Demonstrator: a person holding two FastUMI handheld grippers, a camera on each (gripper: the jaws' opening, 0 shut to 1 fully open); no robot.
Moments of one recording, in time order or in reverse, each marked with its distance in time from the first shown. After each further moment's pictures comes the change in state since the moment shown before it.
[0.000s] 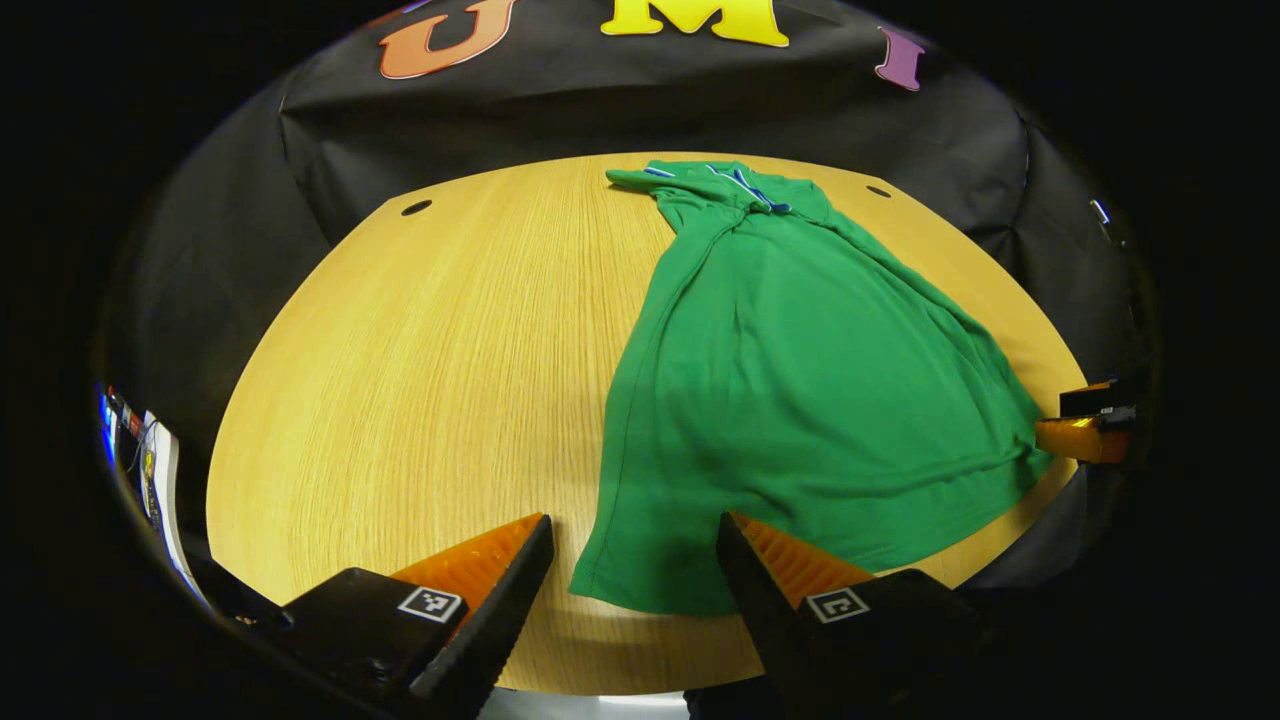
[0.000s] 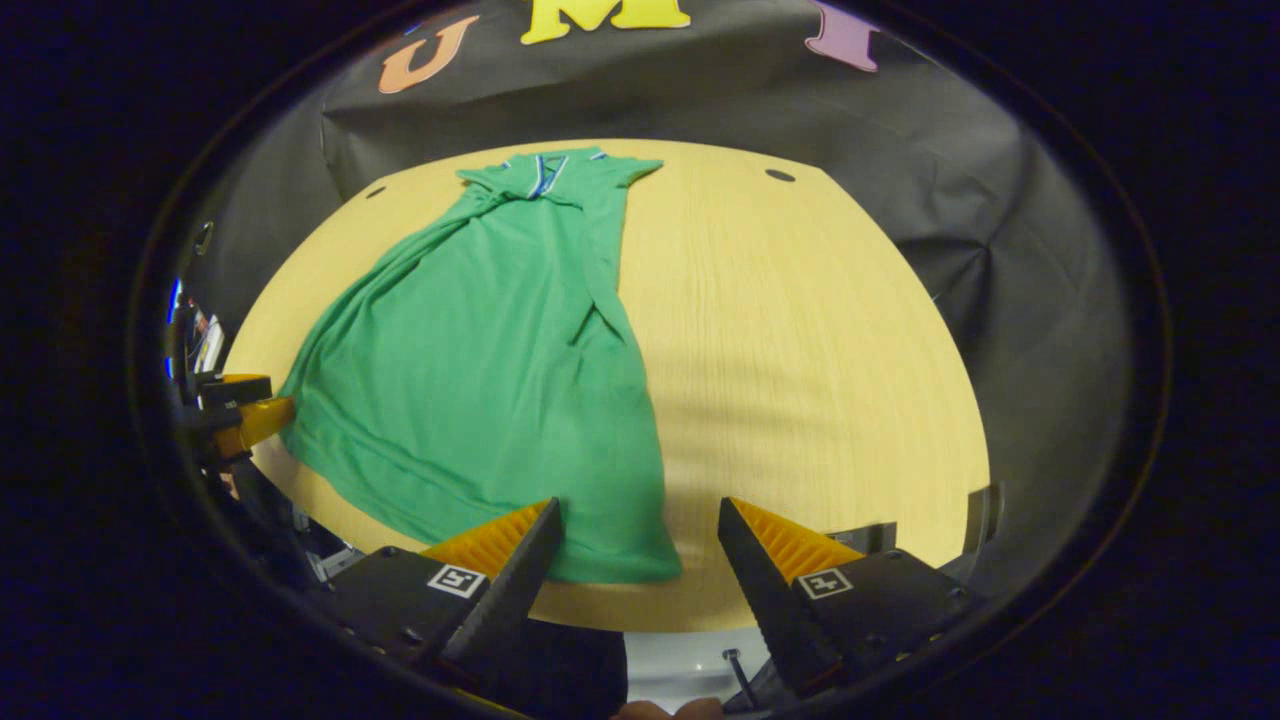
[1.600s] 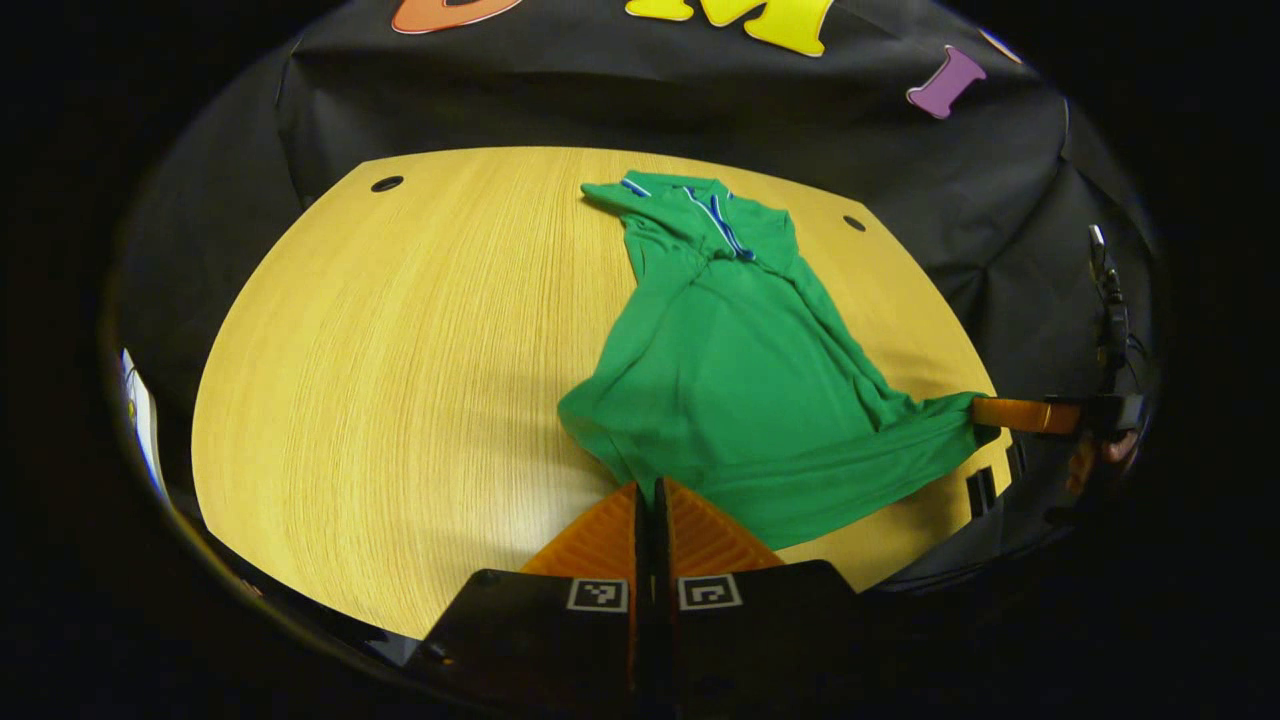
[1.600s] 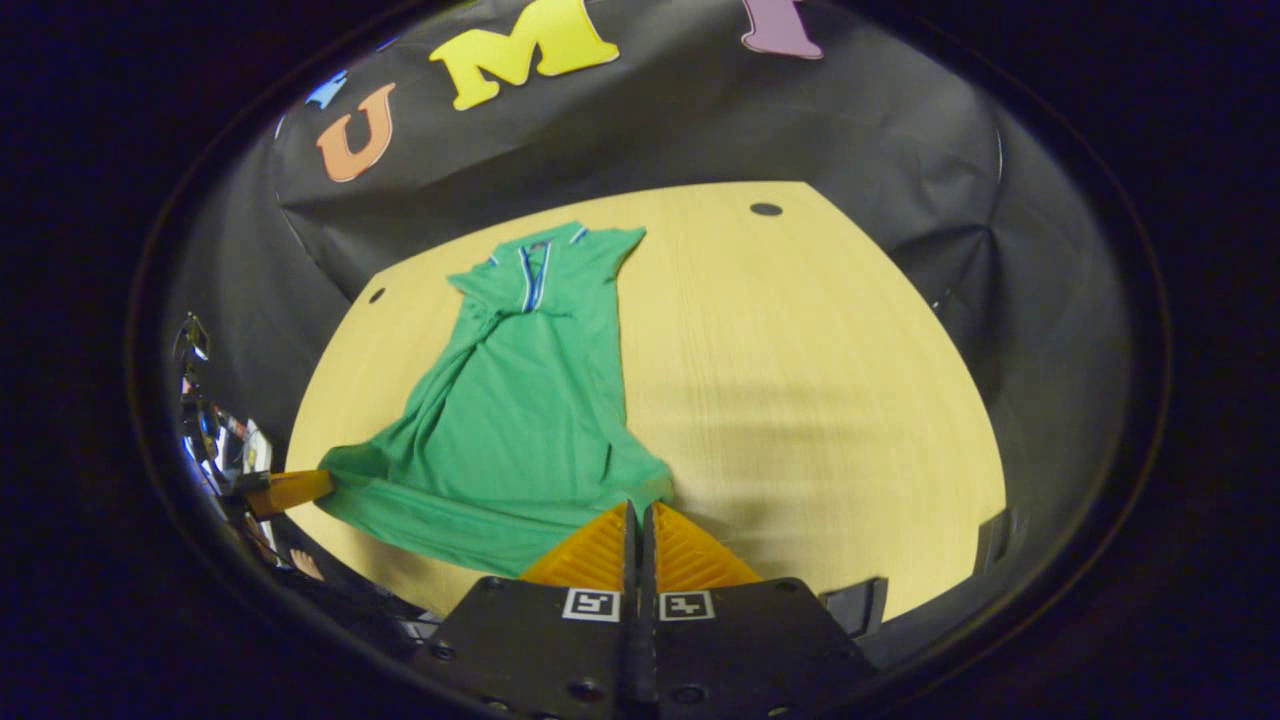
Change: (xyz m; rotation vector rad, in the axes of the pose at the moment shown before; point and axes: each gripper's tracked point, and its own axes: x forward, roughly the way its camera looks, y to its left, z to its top) left arm -0.036 -0.029 0.110 -0.168 -0.065 -0.182; right arm -0.034 -0.001 0.127 0.201 -0.094 0.136
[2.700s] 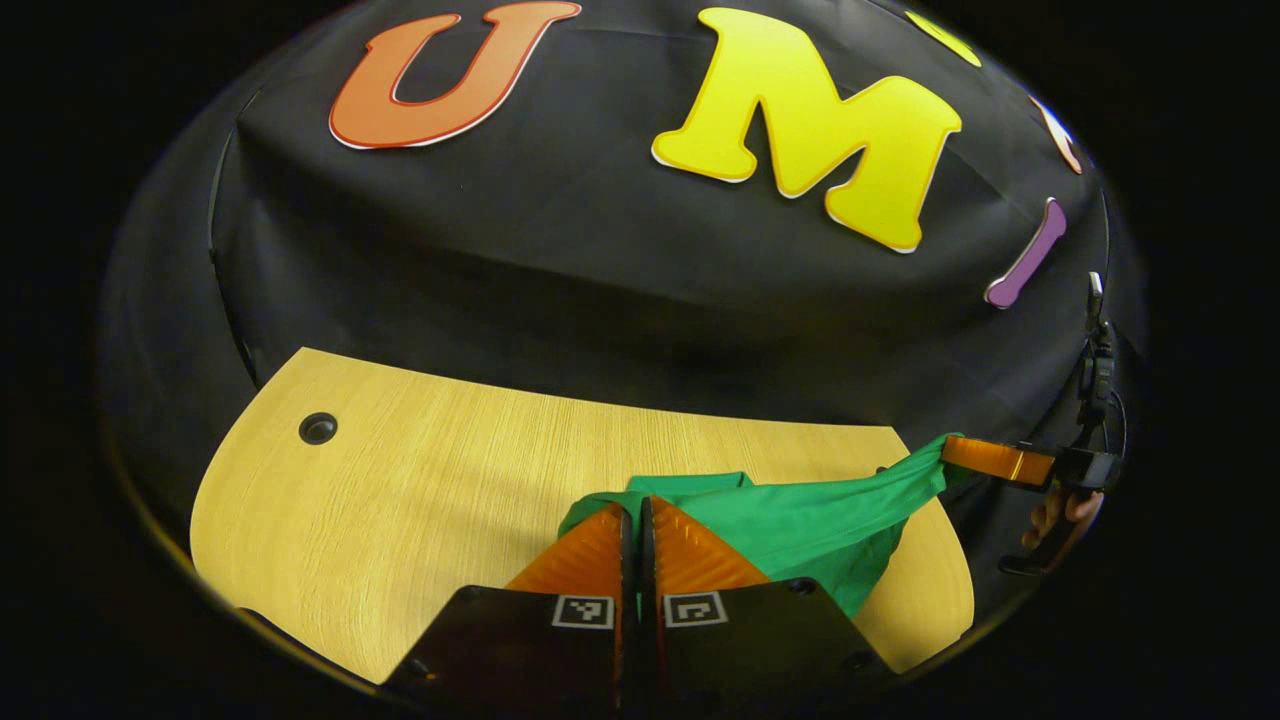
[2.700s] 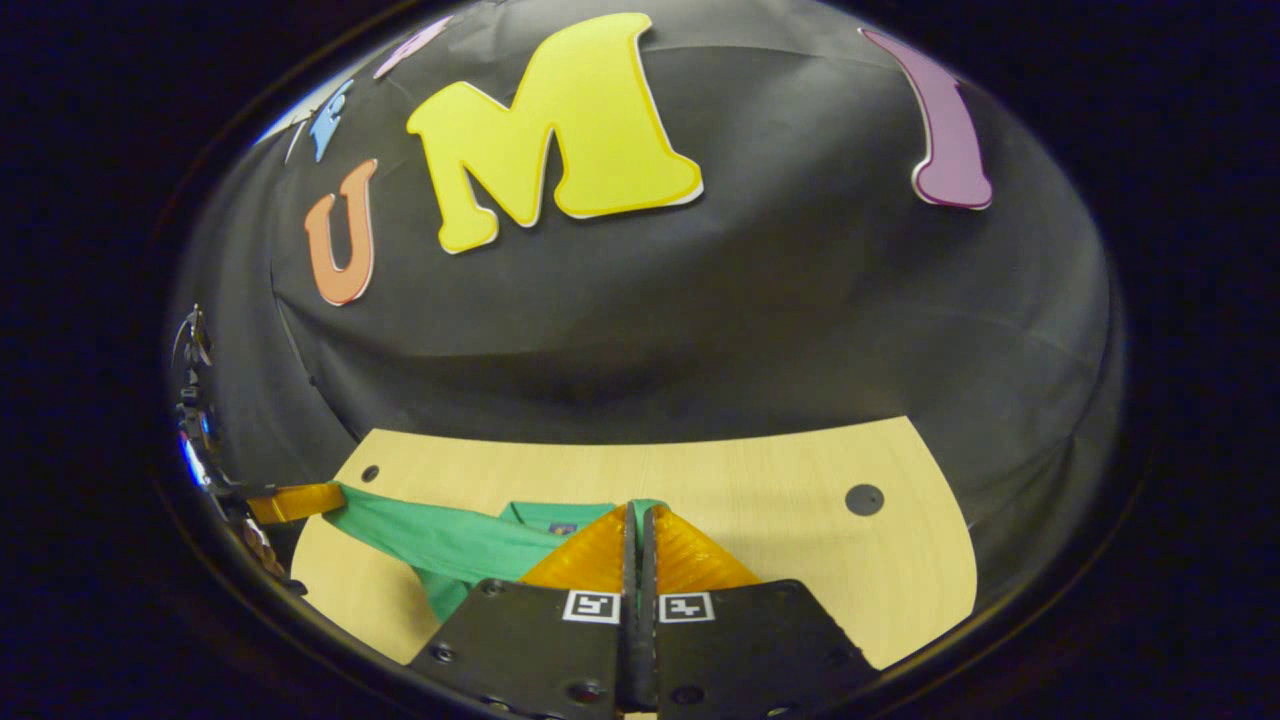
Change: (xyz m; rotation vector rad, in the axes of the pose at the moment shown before) left arm 0.119 0.033 0.329 -0.039 -0.347 0.011; right arm 0.101 0.079 0.353 -0.095 -0.387 0.093
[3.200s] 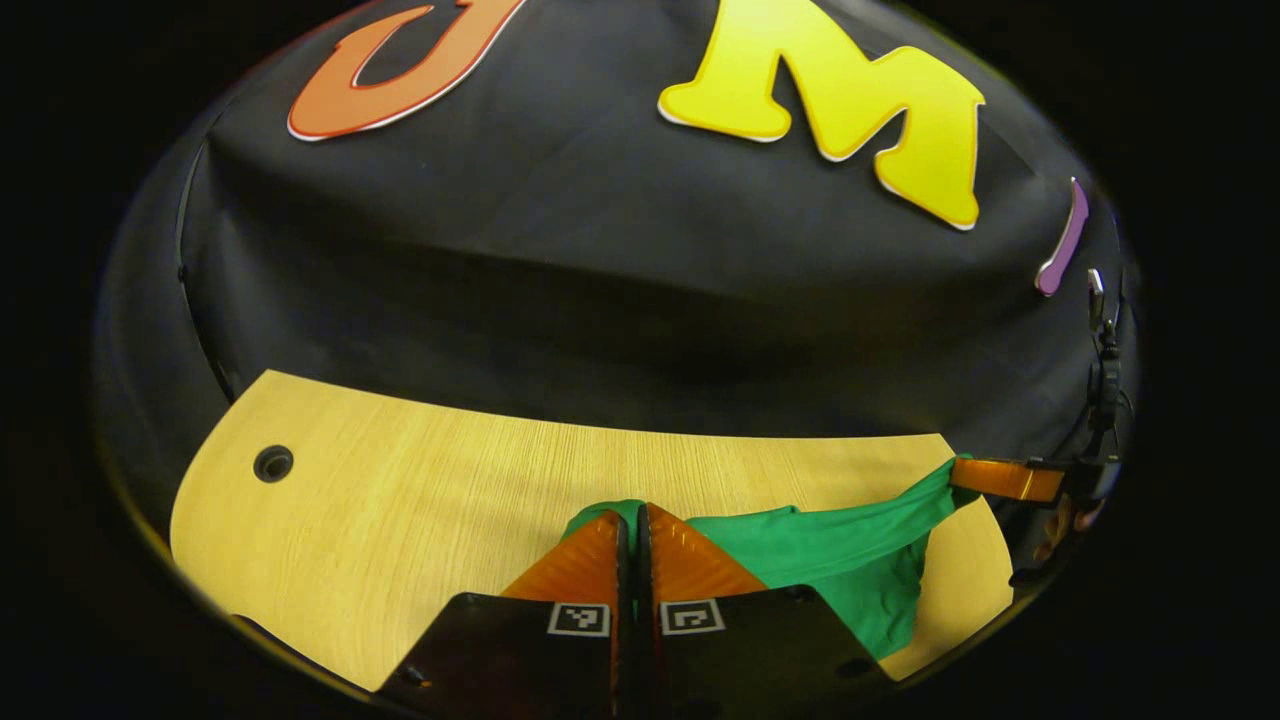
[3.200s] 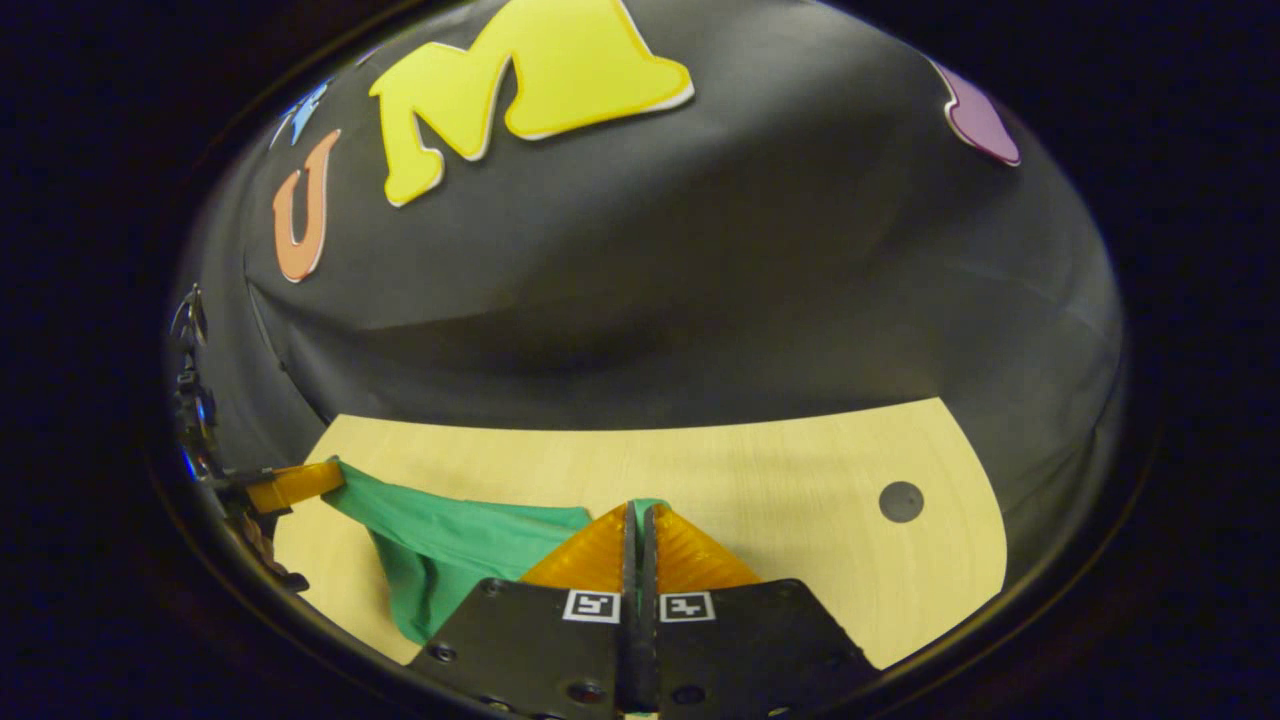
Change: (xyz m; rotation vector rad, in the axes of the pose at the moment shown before) left arm 0.093 0.016 -0.019 0.016 0.014 0.052; right arm 0.092 -0.022 -0.038 -0.022 0.068 -0.034
